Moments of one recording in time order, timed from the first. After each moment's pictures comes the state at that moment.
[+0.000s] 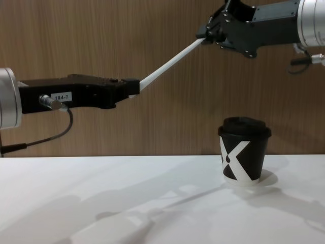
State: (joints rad) left arm -0.29 0.46 0.30 -1.66 -0.47 0.16 -0.58; right arm 0.56 0.21 -0.24 -1.52 1.02 0.77 0.14
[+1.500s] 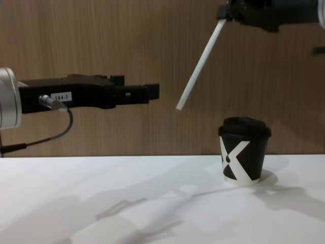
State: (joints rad) left arm -0.29 0.46 0.30 -1.66 -0.47 0.16 -0.58; right arm 0.54 0.34 -0.32 -1.62 0.86 0.58 0.21
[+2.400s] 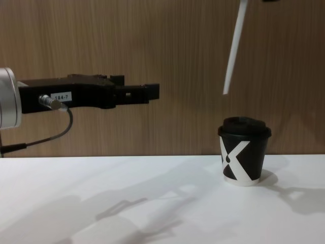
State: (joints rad) left arm -0.29 0.46 0.30 -1.66 -0.47 0.16 -0.58; right arm 0.61 0.57 -0.45 -1.66 0.55 0.29 0.40
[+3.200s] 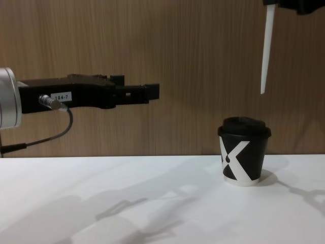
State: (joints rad) left arm -0.29 0.46 0.30 -1.66 -0.47 0.16 -0.58; right arm 0.62 0.71 -0.46 -1.66 0.42 0.17 0.51
